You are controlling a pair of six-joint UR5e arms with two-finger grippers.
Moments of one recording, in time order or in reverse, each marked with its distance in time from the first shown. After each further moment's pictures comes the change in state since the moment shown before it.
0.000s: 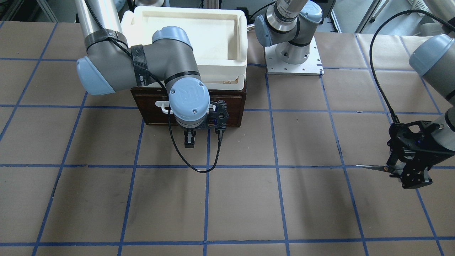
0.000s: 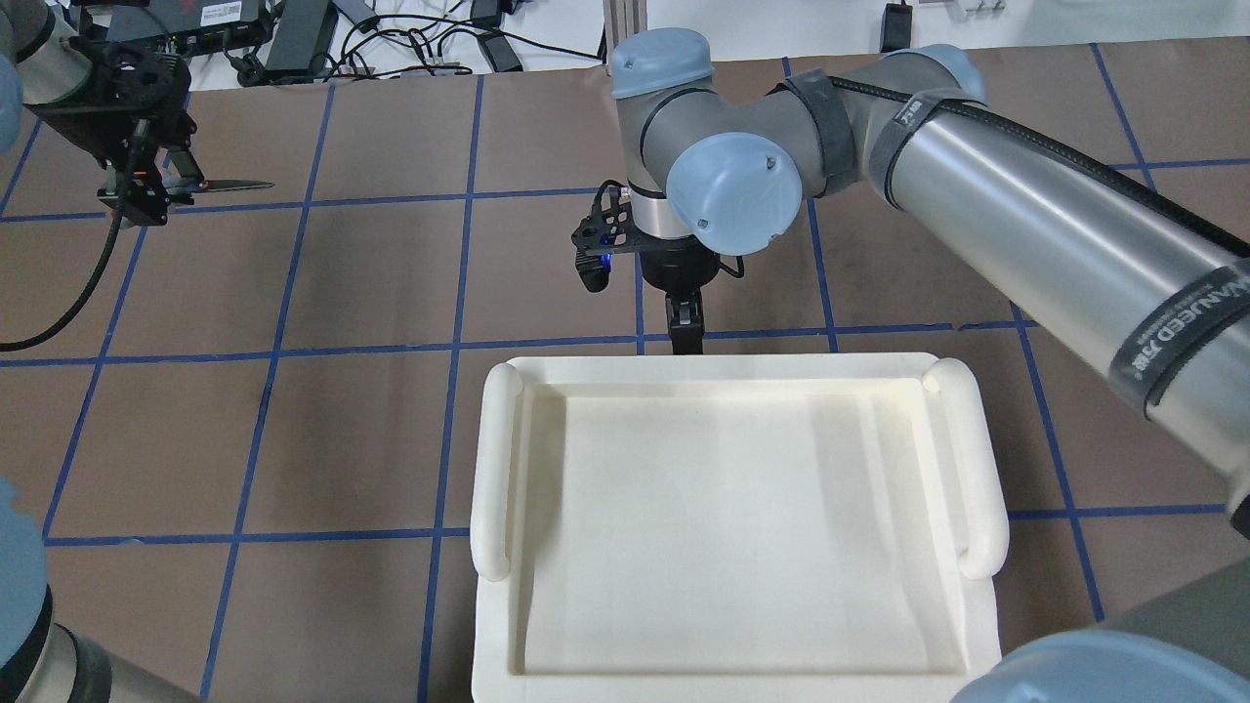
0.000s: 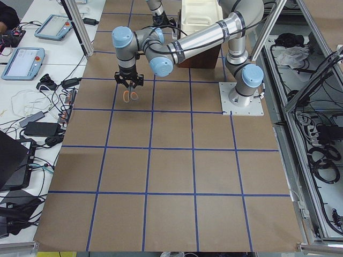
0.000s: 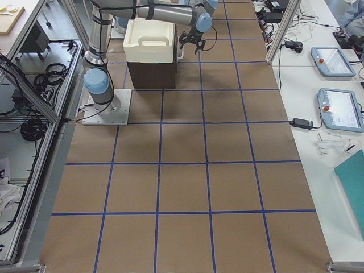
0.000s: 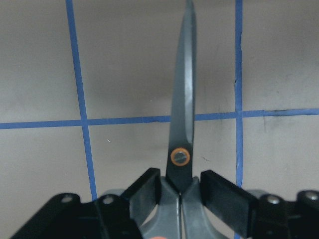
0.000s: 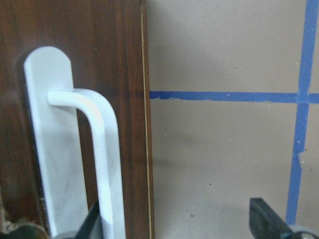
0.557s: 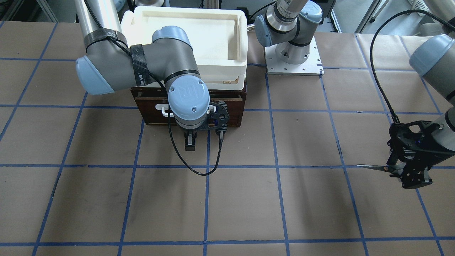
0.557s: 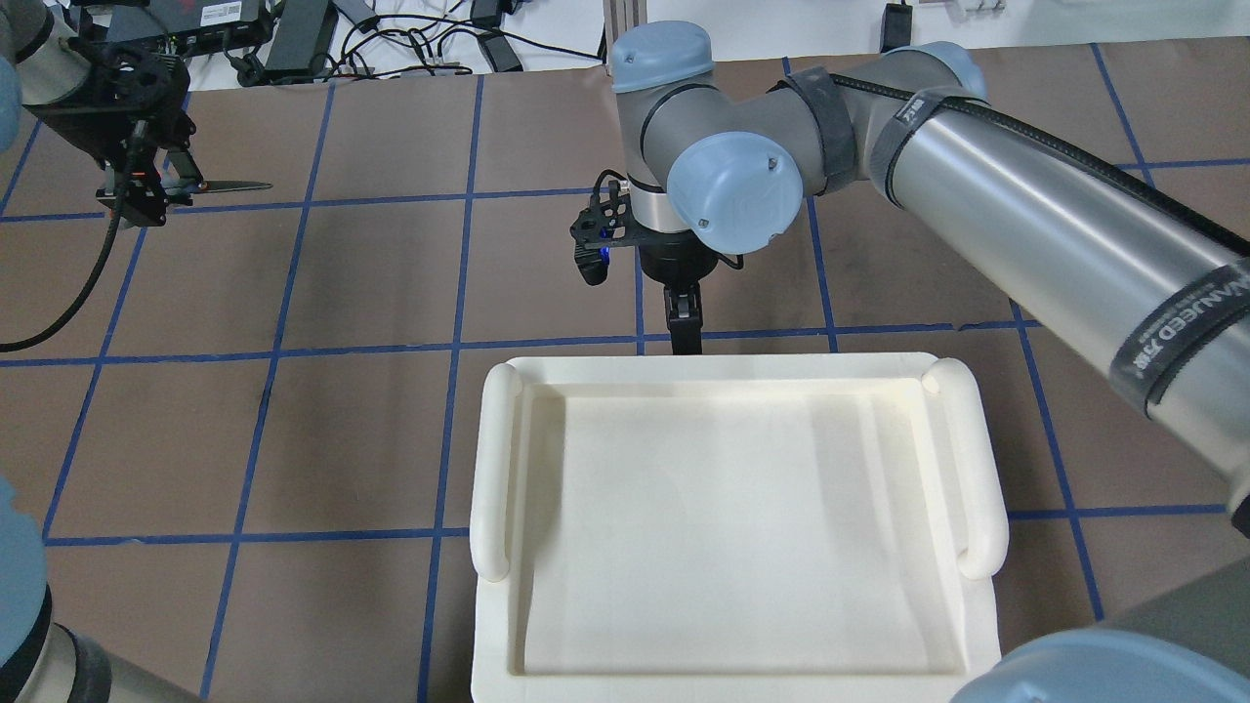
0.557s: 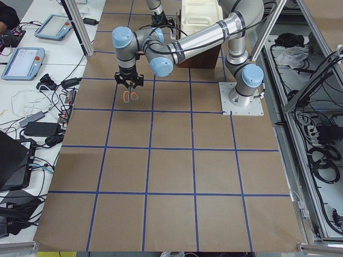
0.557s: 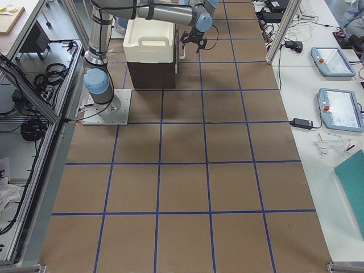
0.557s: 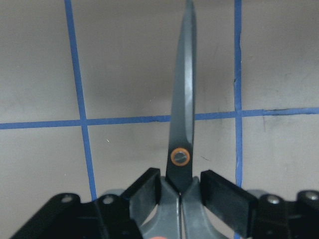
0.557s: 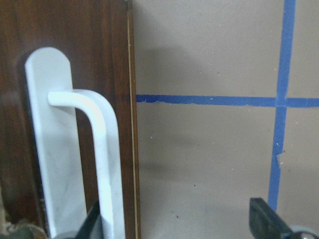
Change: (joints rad) left arm 0.001 -0.001 -0.001 -0.001 0.000 0.003; right arm -0.001 0.000 -0.003 -0.048 -0.001 -0.009
